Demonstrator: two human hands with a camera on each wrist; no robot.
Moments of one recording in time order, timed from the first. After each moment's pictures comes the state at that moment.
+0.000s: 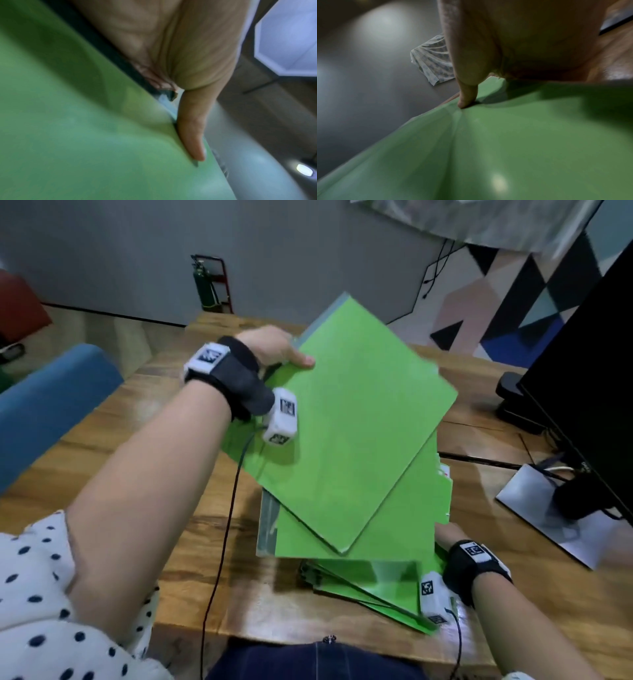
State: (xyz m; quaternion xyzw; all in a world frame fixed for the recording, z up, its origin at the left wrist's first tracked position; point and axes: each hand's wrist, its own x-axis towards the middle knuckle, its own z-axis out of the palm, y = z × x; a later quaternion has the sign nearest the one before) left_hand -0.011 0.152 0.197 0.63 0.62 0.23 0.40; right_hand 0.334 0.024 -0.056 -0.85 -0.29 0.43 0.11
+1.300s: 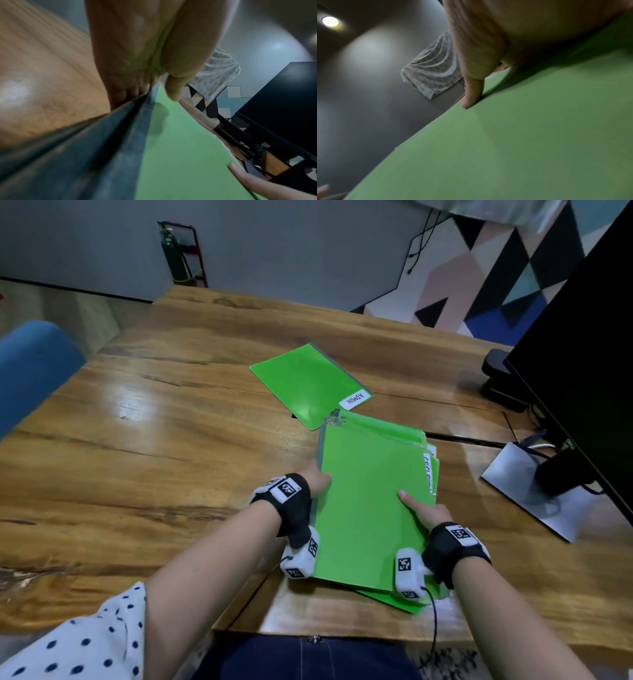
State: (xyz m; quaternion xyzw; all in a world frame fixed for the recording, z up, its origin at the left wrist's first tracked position) left_hand 0.082 0.076 -0.014 0.58 0.65 0.03 0.49; right_hand 0.321 0.014 -0.051 -0.85 -0.22 0.44 0.22
